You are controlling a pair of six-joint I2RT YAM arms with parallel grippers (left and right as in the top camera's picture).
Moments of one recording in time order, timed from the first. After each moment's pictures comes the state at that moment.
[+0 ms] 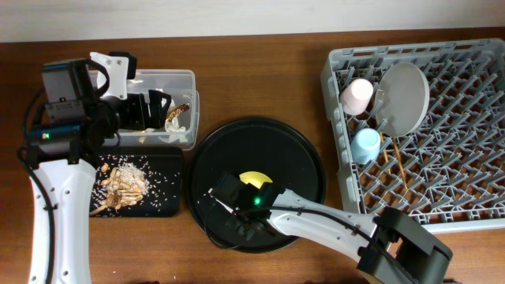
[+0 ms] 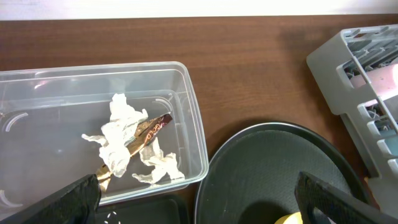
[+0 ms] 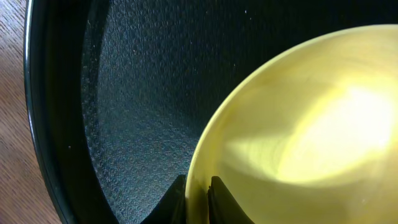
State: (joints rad) left arm 0.11 1.41 1.44 -0.83 0.38 0.09; right arm 0.98 1.76 1.07 -0.61 -0.02 0.08
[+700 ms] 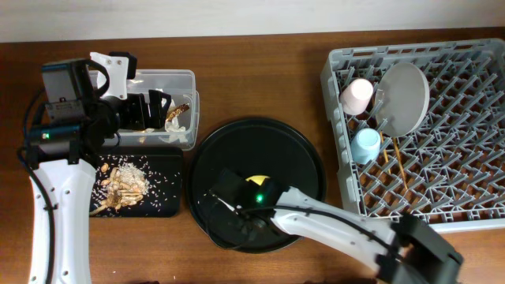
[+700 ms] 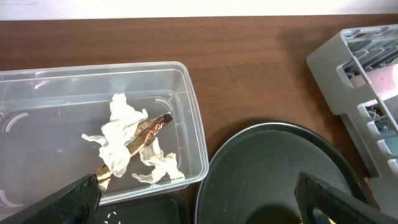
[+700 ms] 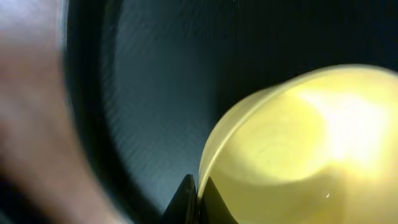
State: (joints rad) left arm 0.11 1.41 1.44 -0.83 0.38 0.09; right arm 0.98 1.68 1.14 -0.80 -0.02 0.08
